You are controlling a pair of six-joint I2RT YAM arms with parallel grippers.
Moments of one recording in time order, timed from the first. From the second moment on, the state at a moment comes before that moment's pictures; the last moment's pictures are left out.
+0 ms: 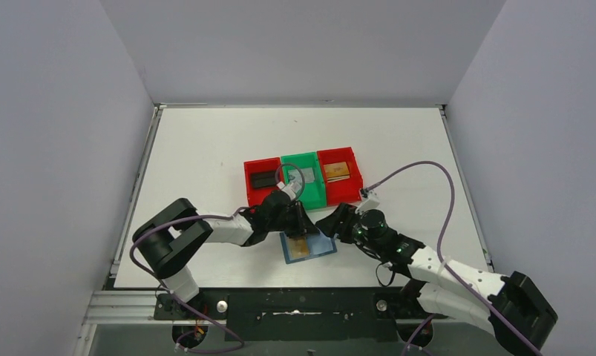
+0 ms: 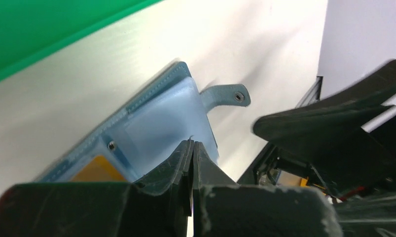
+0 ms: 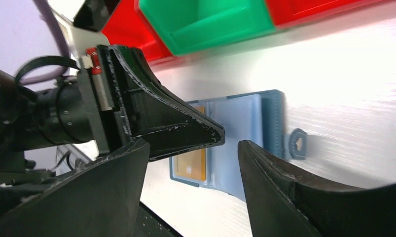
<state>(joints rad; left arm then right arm) -0.86 1.66 0.63 0.45 0.27 -1.05 0.78 0.98 0.30 0.20 0.02 0.92</state>
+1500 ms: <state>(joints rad) -0.86 1.21 0.39 0.15 0.06 -1.03 0.83 1.42 0.46 0.27 -0.18 0.86</state>
